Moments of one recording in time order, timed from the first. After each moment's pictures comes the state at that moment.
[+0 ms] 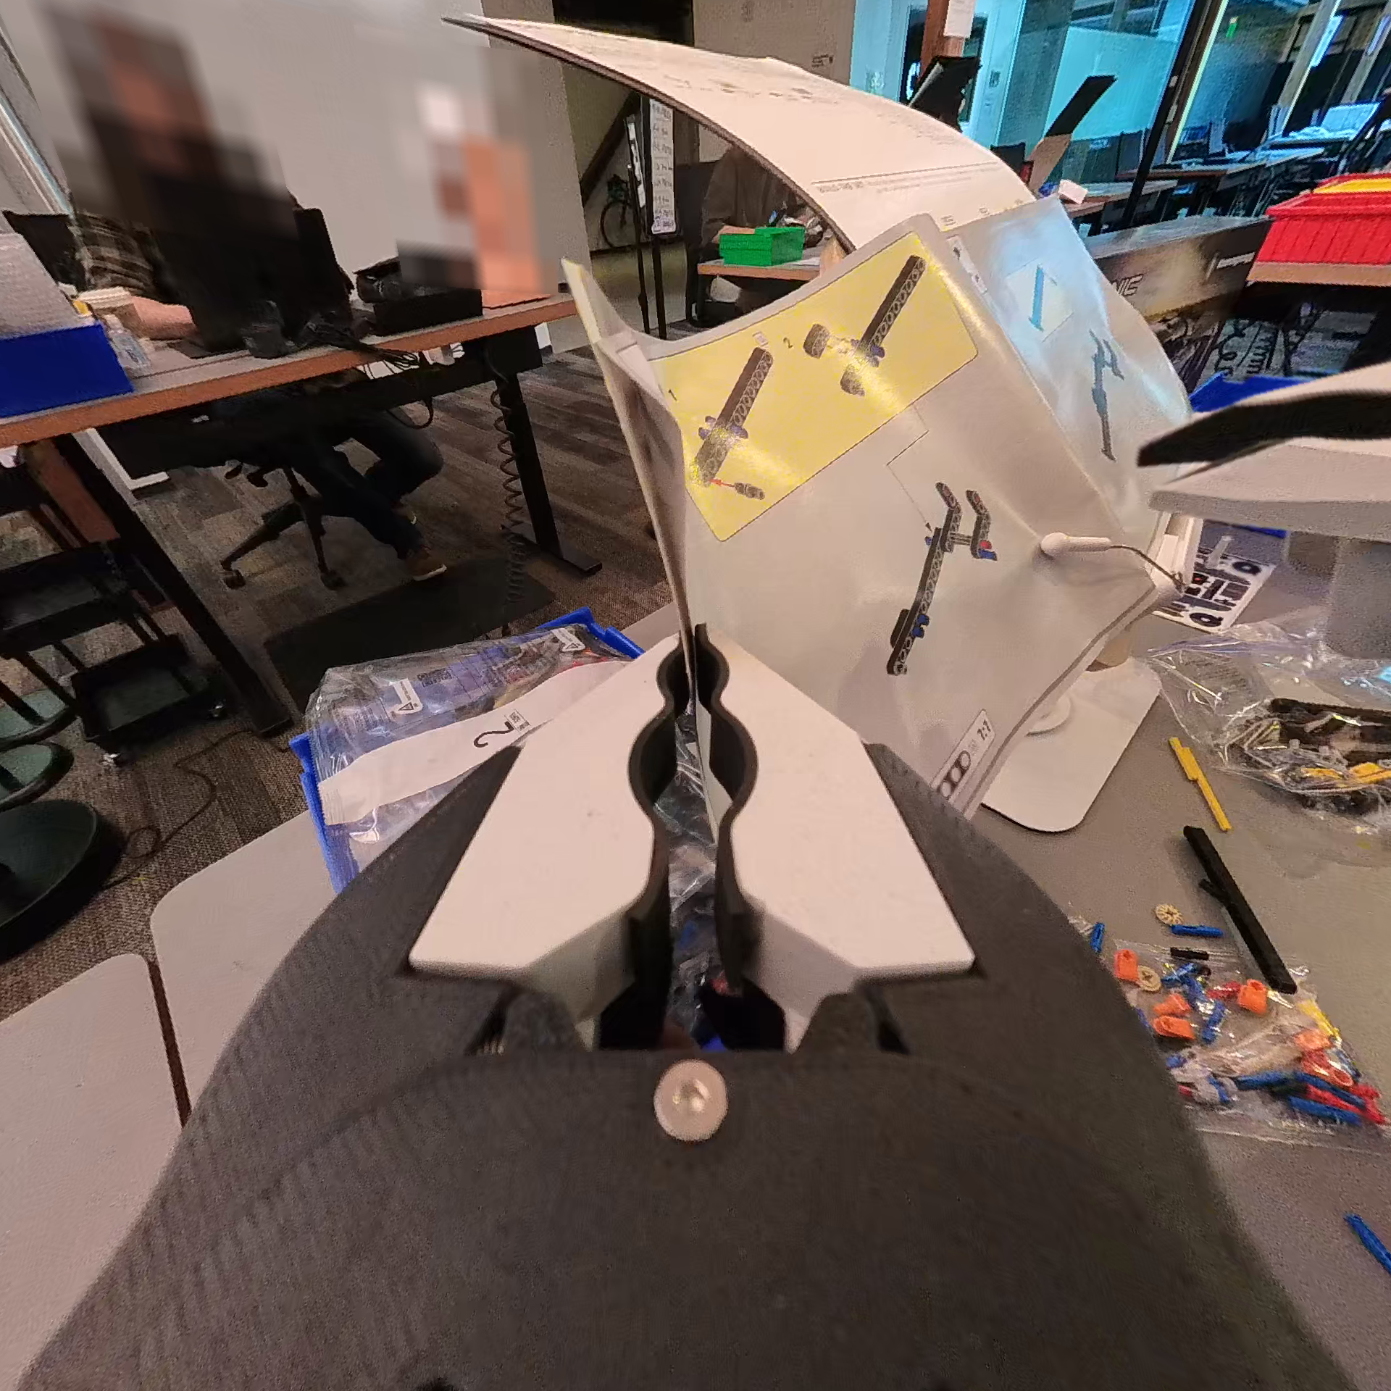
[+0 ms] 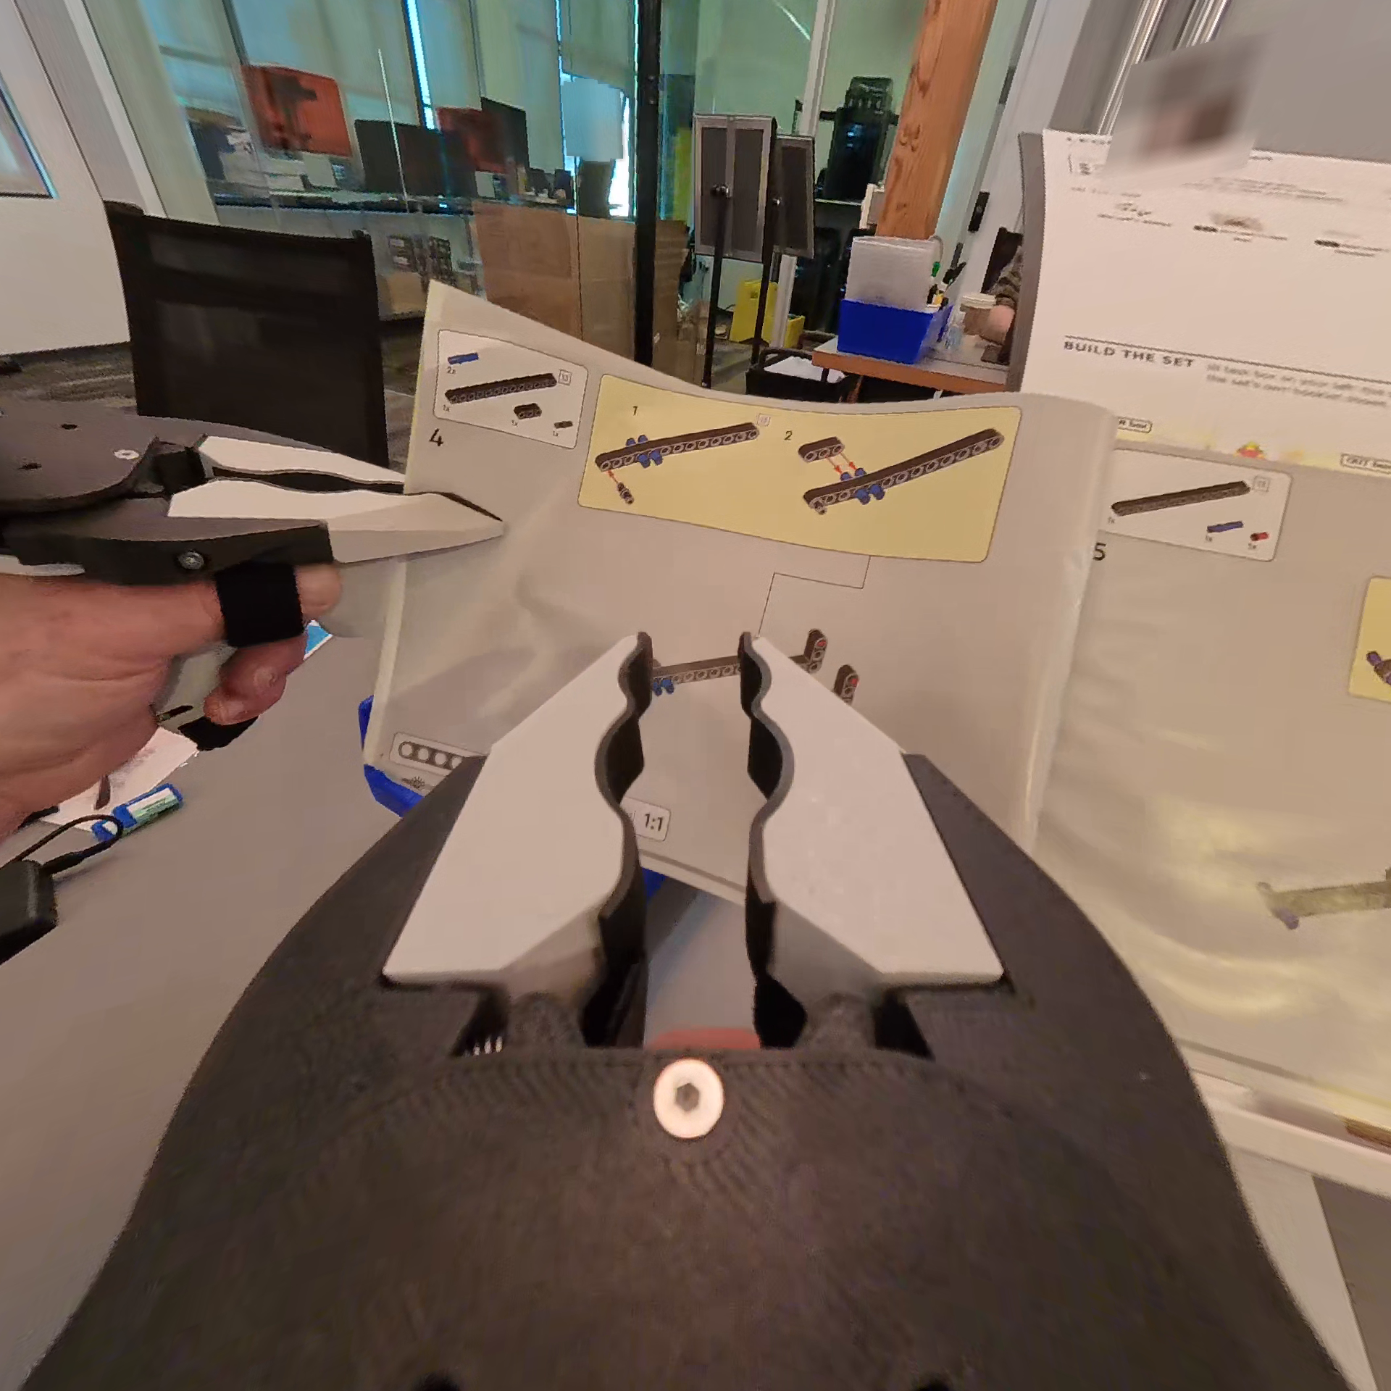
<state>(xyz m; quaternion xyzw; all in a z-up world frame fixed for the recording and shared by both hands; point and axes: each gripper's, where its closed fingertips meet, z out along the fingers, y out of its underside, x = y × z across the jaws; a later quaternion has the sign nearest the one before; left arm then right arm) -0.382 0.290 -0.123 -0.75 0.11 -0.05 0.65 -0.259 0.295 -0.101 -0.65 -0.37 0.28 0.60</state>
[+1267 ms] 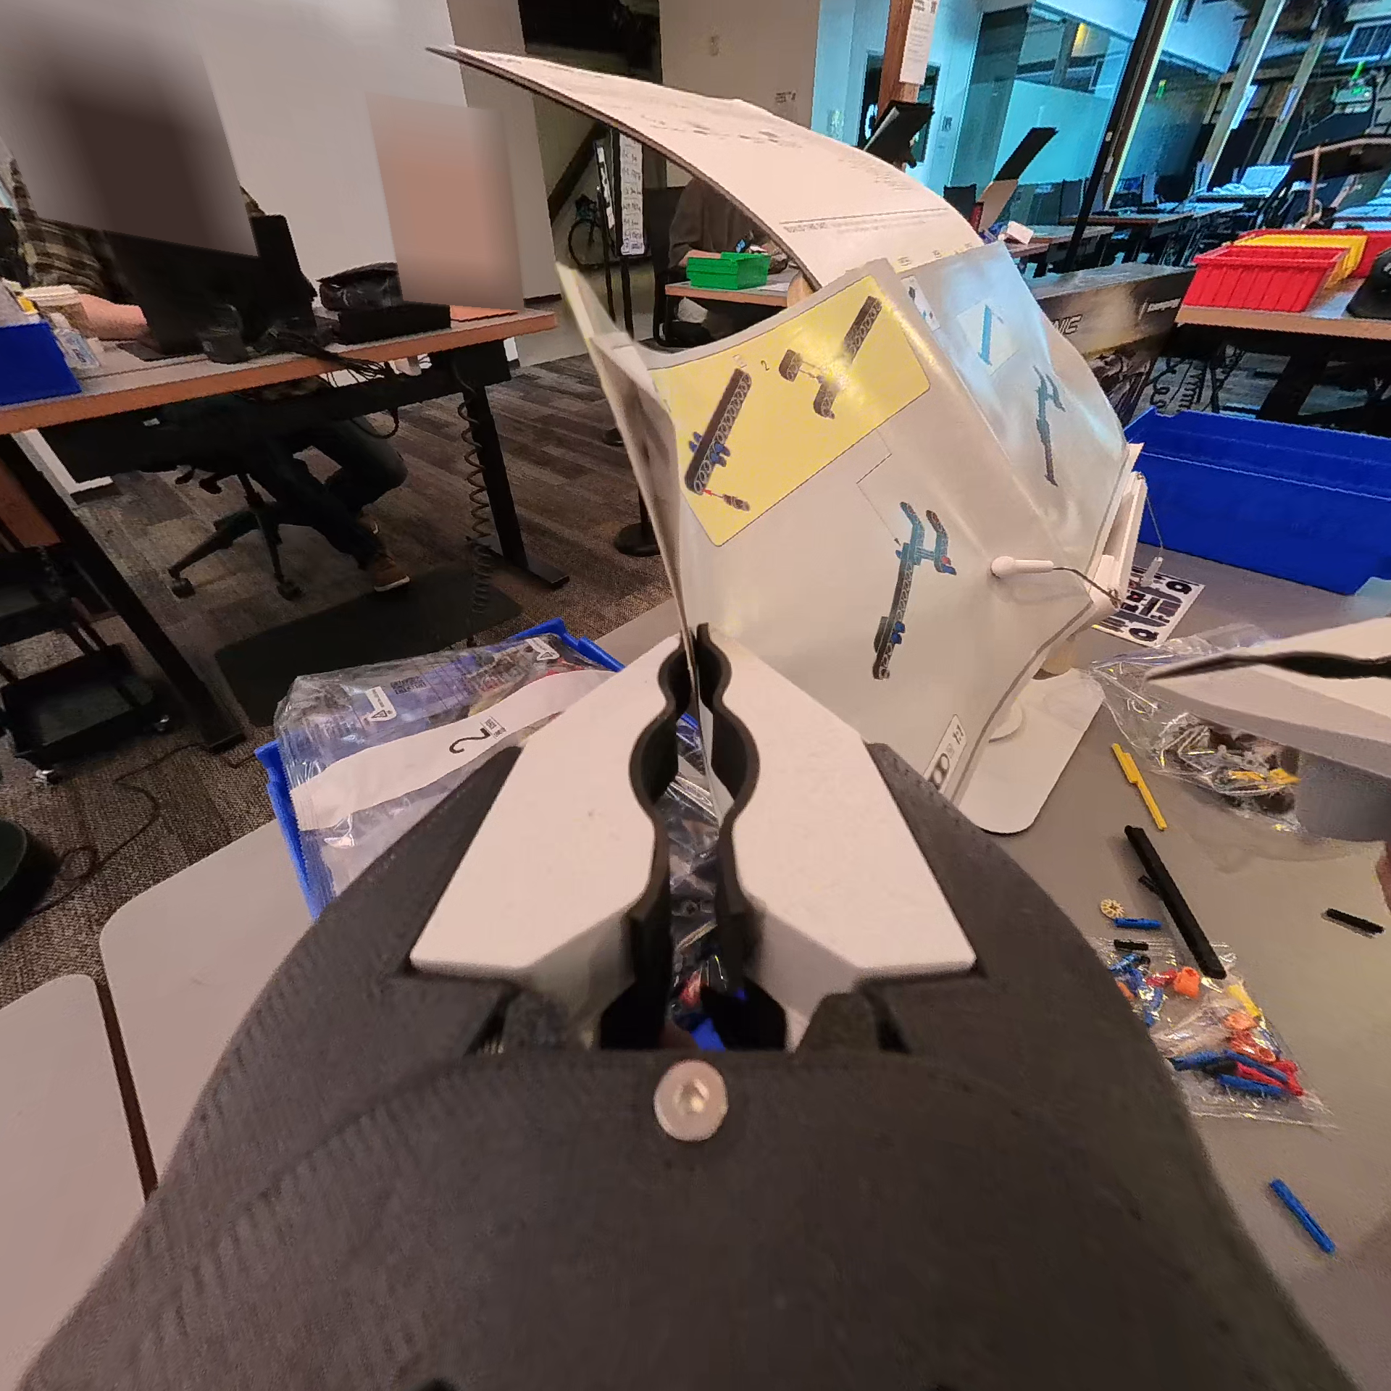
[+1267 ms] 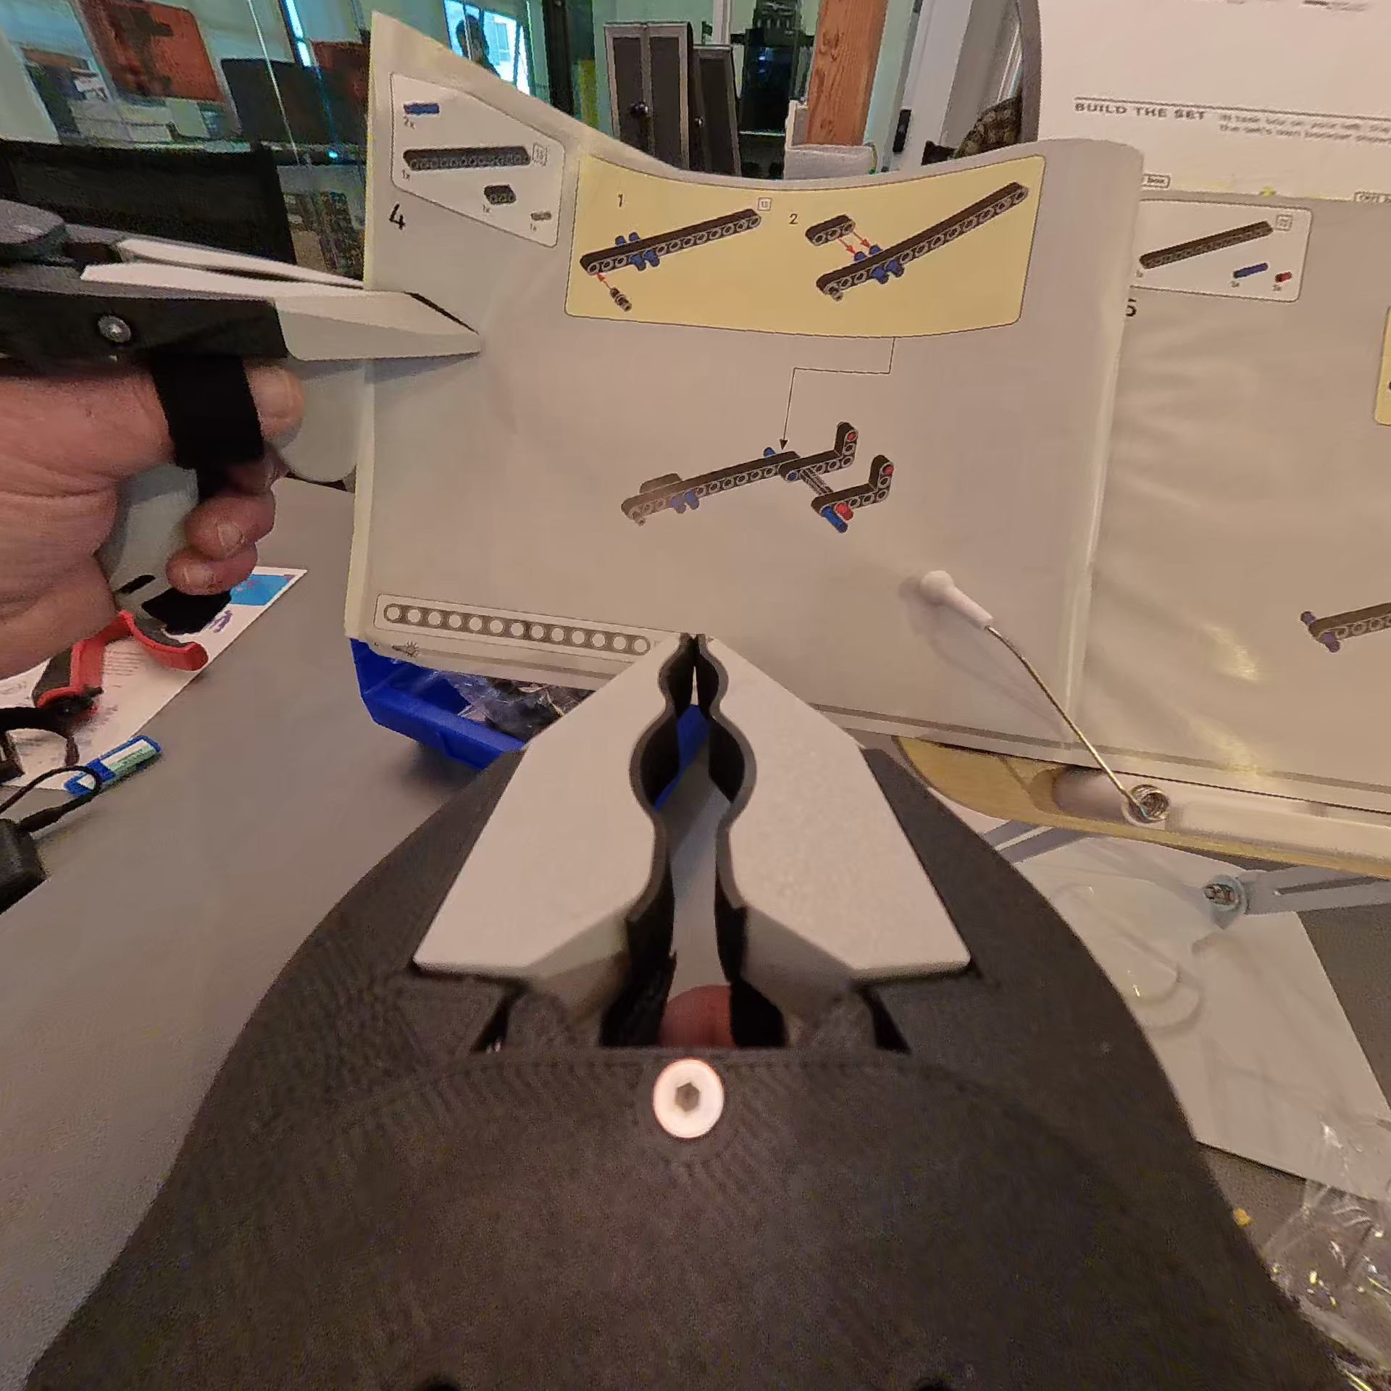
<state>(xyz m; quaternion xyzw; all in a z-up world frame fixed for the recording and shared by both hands) -0.379 0.281 -0.116 -0.74 0.12 -0.08 0.65 -0.238 0.261 -0.154 -0.69 -0.33 0.25 0.60</state>
